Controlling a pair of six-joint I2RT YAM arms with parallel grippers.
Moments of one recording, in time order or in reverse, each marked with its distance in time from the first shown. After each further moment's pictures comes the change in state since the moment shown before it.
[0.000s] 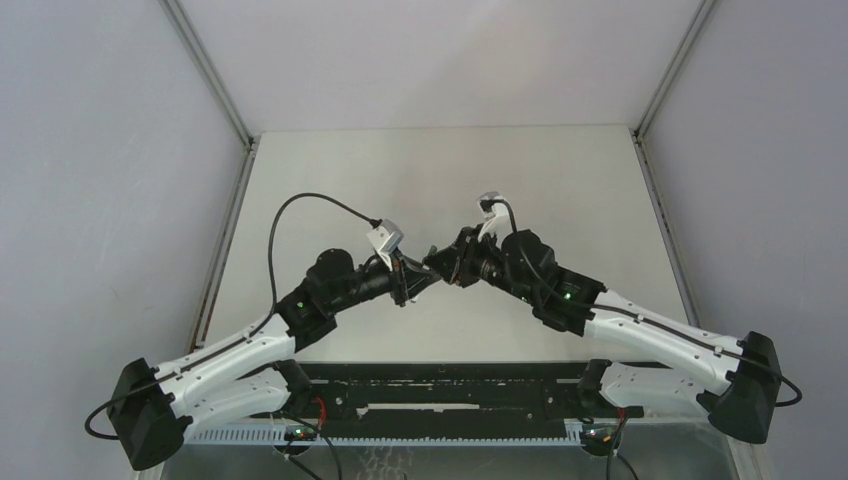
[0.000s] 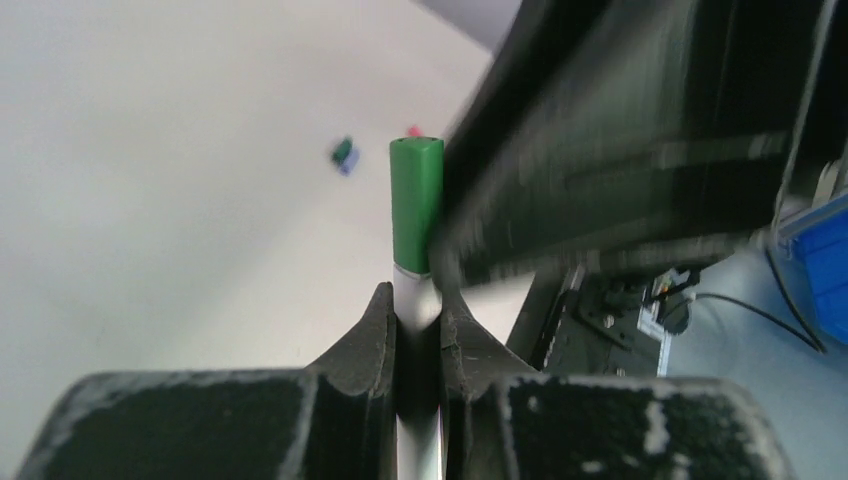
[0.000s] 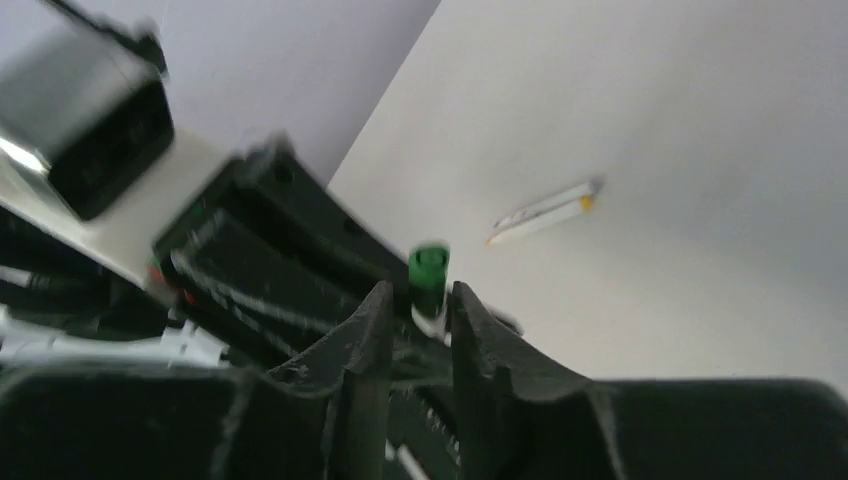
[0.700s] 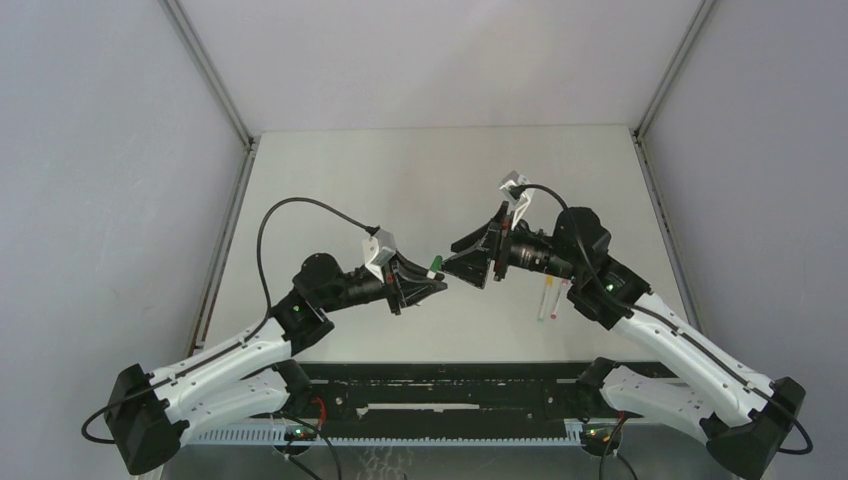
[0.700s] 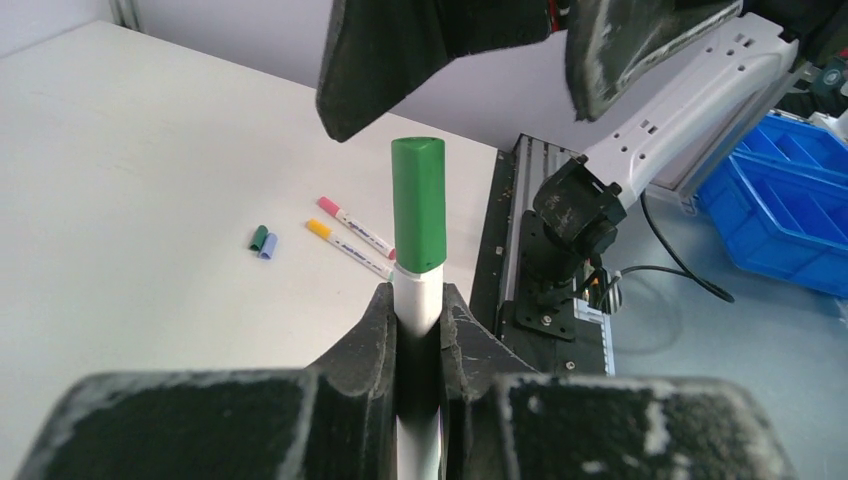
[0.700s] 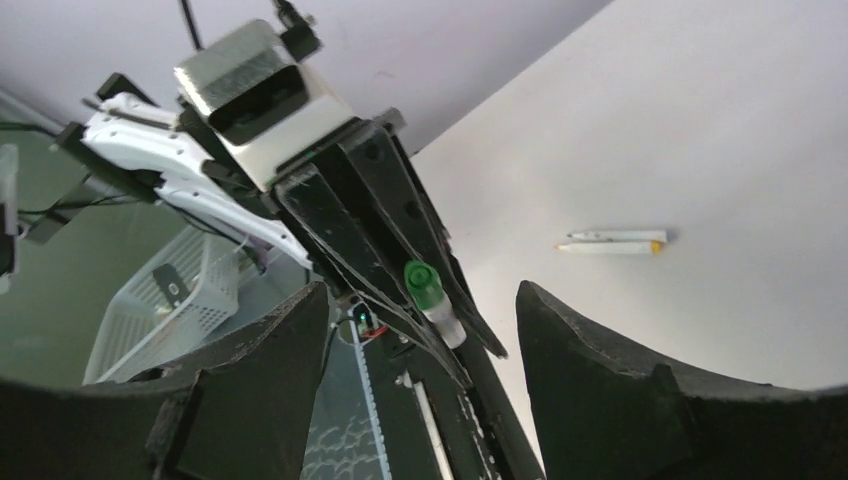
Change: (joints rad) left arm -0.006 -0.039 -0.017 0.219 0.233 0.065; right arm -0.243 -0.162 0.079 -0.110 -0.565 -0.182
